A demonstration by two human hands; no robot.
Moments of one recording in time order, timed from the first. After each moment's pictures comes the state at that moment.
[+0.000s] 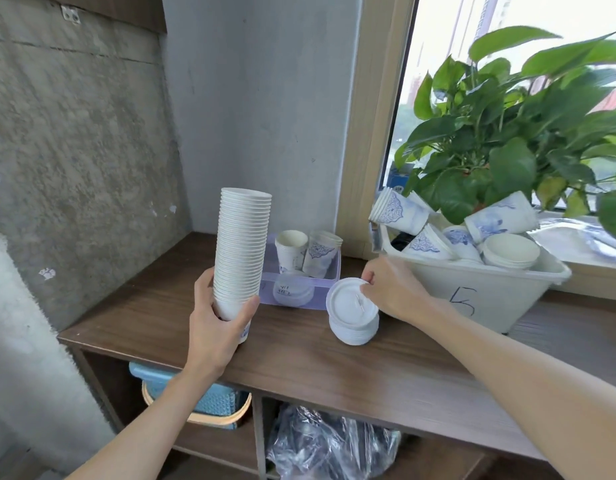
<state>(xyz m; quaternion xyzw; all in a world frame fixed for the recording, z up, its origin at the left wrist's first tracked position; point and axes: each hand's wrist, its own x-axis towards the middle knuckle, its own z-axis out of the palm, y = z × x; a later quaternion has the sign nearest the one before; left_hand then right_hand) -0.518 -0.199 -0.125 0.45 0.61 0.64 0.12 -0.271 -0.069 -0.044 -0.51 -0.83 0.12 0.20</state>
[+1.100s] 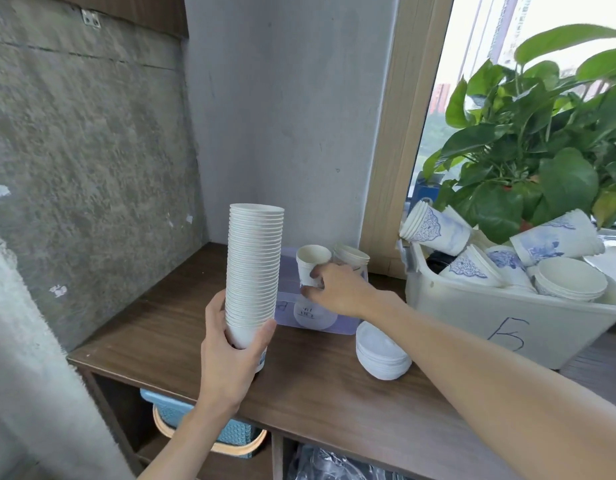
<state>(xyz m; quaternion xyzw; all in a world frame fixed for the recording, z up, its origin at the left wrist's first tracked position) -0.524 -0.197 -0.128 0.43 0.60 0.67 0.12 -0.389 -0.041 -0.047 -0.44 -0.88 0.17 0.10</state>
